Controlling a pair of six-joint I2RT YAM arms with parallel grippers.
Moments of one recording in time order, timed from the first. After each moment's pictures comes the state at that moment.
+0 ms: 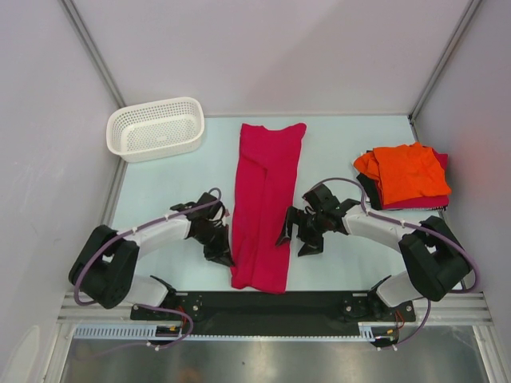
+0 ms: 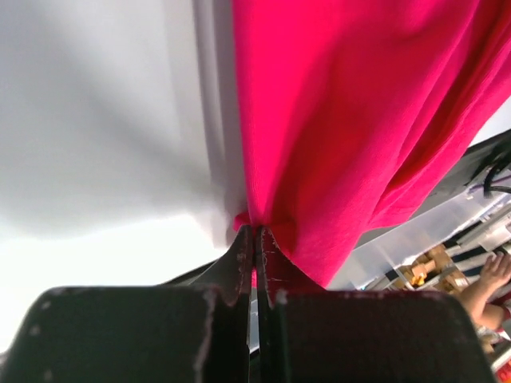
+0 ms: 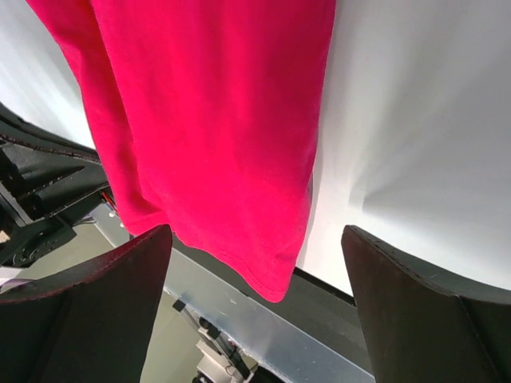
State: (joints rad) left arm -0.54 1.40 0.65 -0.62 0.47 -0.65; right arm 0.63 1.46 0.76 -0.39 -0.46 0.88
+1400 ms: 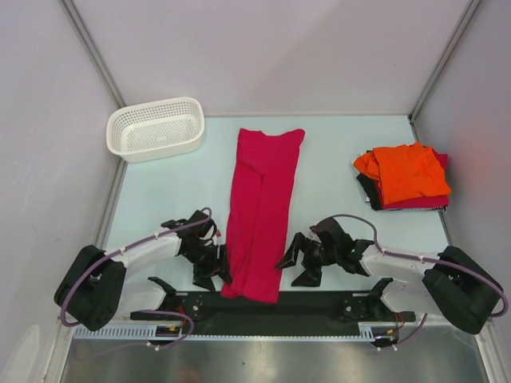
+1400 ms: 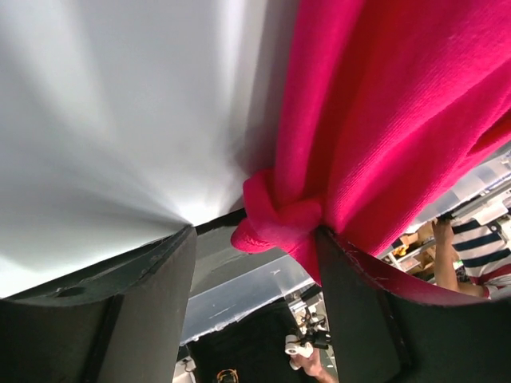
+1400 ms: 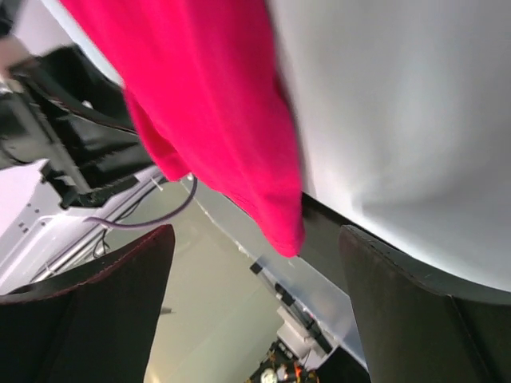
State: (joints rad) left arm -0.54 1.22 0.47 -0.73 0.51 -0.68; right arm 0.77 1.18 0.34 0.02 -0.56 1.35
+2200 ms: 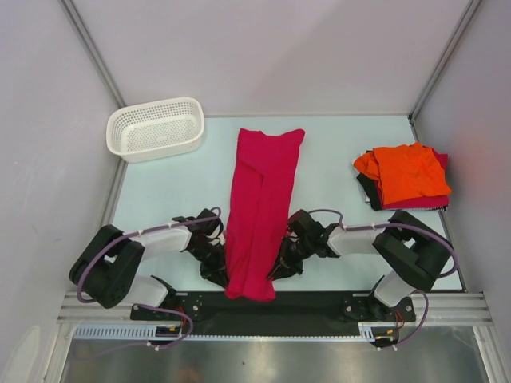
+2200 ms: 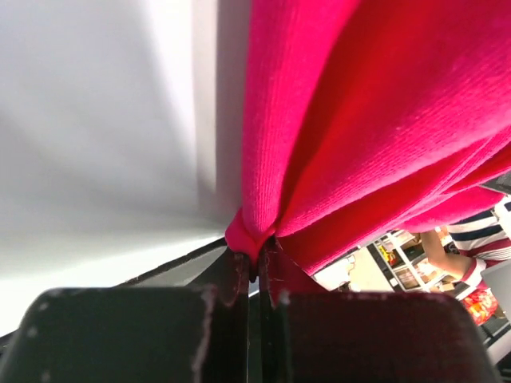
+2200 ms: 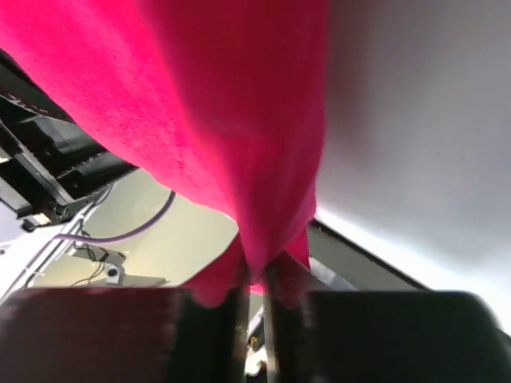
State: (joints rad) left arm -0.56 1.39 0.50 -0.63 0.58 -0.67; right arm 0.86 1.58 0.56 0.02 -0.65 1.35
